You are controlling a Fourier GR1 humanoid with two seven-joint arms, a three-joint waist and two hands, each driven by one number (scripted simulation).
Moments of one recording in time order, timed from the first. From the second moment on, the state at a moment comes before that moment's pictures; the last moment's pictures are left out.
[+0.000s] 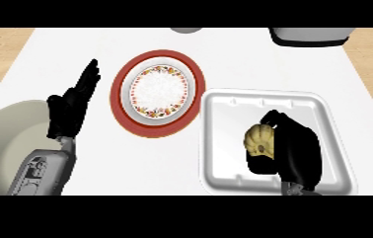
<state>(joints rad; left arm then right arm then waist) -0.25 0.25 -0.03 -1.41 -0.03 0.08 0.09 -0.02 -0.06 0.31 -1.84 1.28 0.11 0.70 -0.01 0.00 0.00</state>
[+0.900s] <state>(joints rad) -0.27 0.22 -0.03 -1.39 -0.05 0.06 0.09 -0.52 0.00 0.49 -1.63 1.09 -0.10 0.81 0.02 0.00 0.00</state>
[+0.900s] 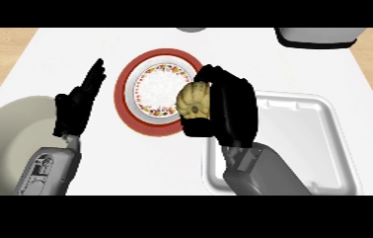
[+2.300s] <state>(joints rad) -0.36 0.17 -0.06 -1.37 -0.08 0.04 0.10 -0.99 0.00 0.68 -0.70 0.36 -0.63 0.67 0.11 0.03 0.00</state>
